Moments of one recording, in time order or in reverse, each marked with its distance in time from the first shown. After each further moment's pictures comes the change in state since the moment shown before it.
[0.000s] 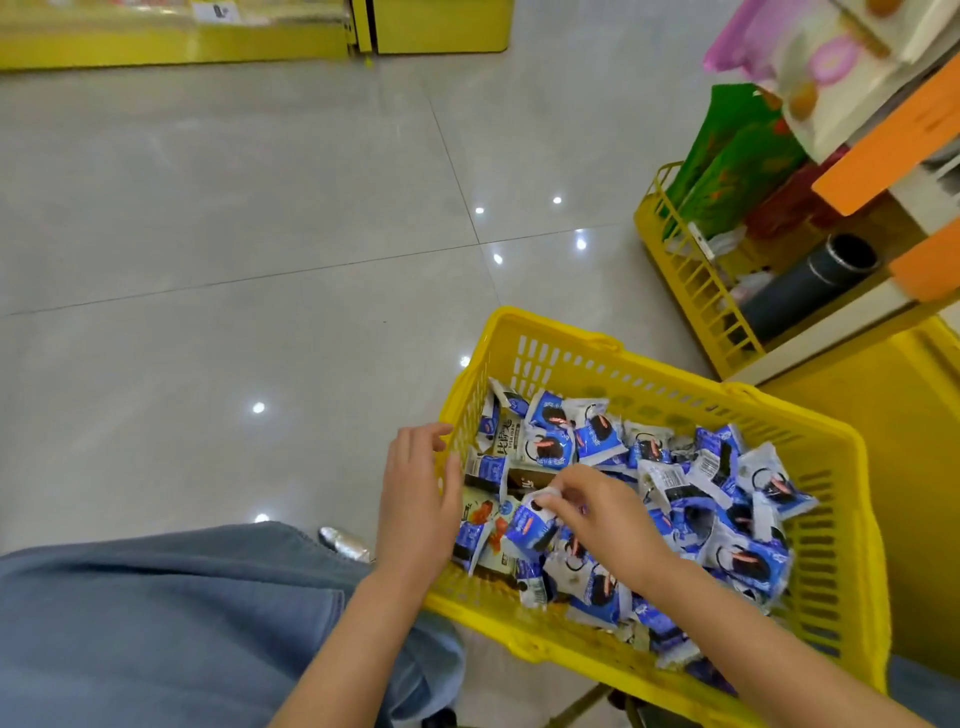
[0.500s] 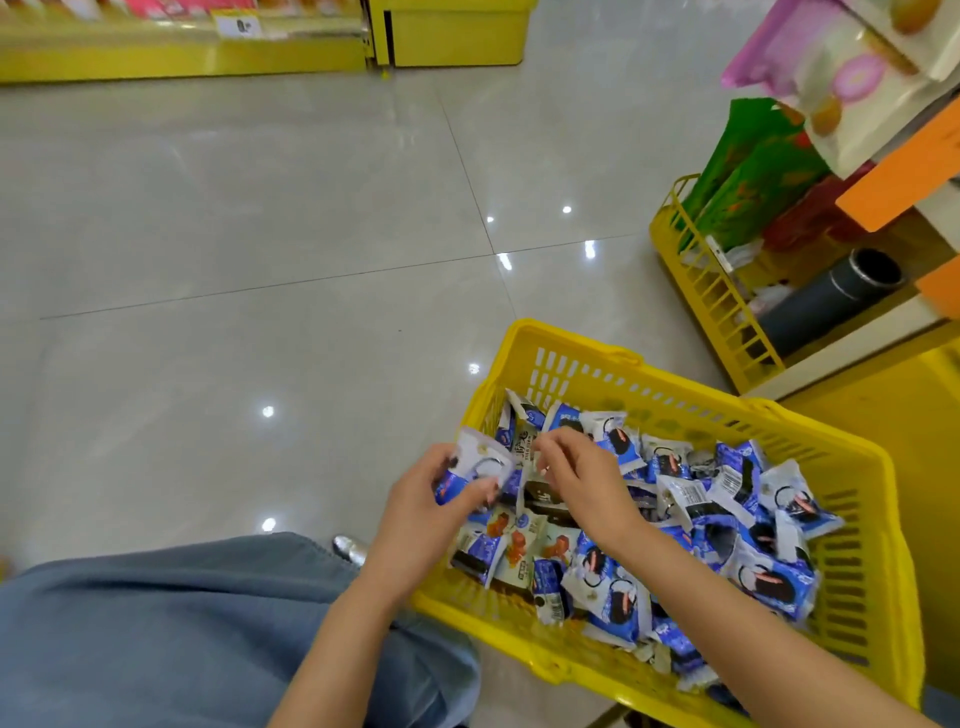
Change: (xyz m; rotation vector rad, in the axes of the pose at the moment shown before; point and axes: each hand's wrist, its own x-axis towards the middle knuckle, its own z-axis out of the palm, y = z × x) left_hand 0.009 0.010 -0.031 -0.359 -0.236 -0.217; right_hand 0.048 -0.022 0.014 0.327 0.137 0.023
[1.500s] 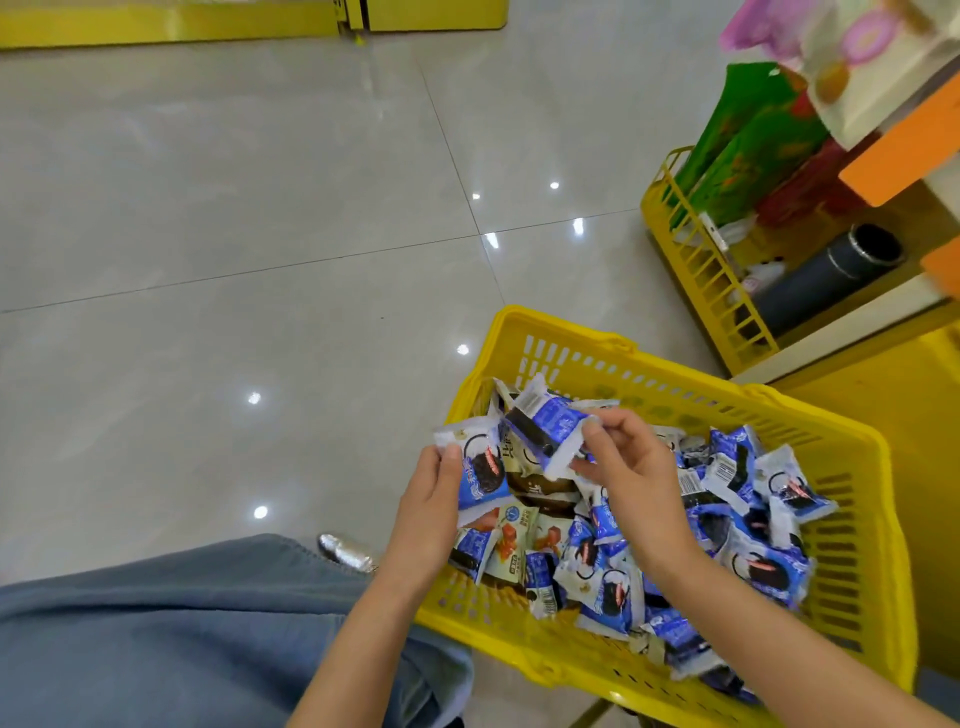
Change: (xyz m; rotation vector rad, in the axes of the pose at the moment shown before) left_hand 0.010 -0.005 0.024 -0.257 0.004 -0.281; right_hand -0.027 -0.040 -0.030 0.545 0.222 0.077
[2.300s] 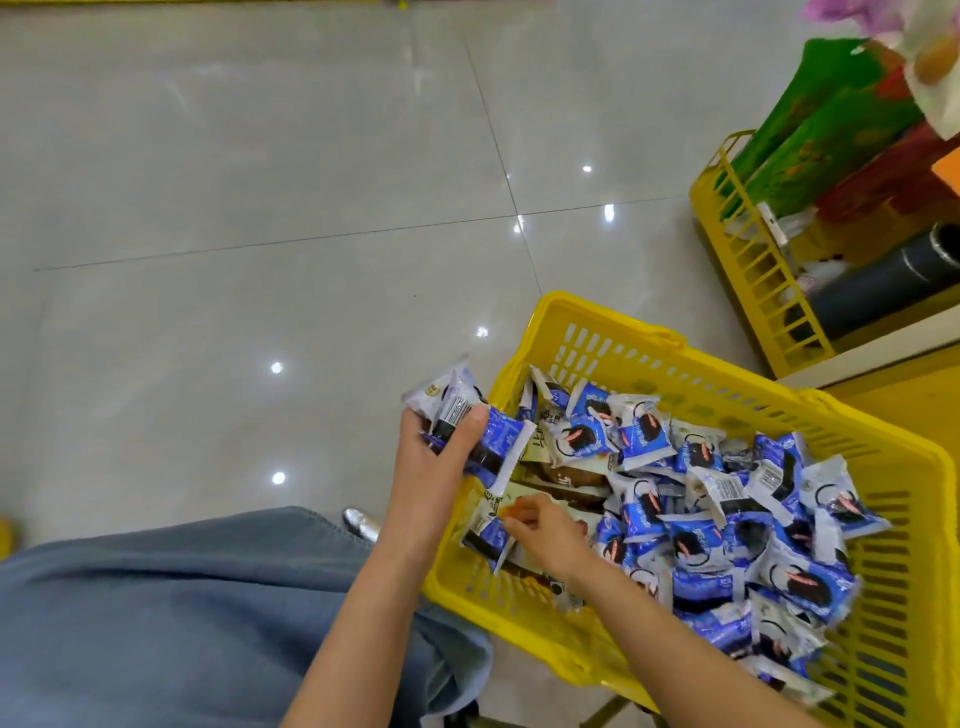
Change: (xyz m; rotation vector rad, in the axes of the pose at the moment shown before) left_hand 0.011 0.010 -0.022 -0.284 0.106 0.095; right_hand 0.006 0.132 0.049 -0.694 -0.409 0.491
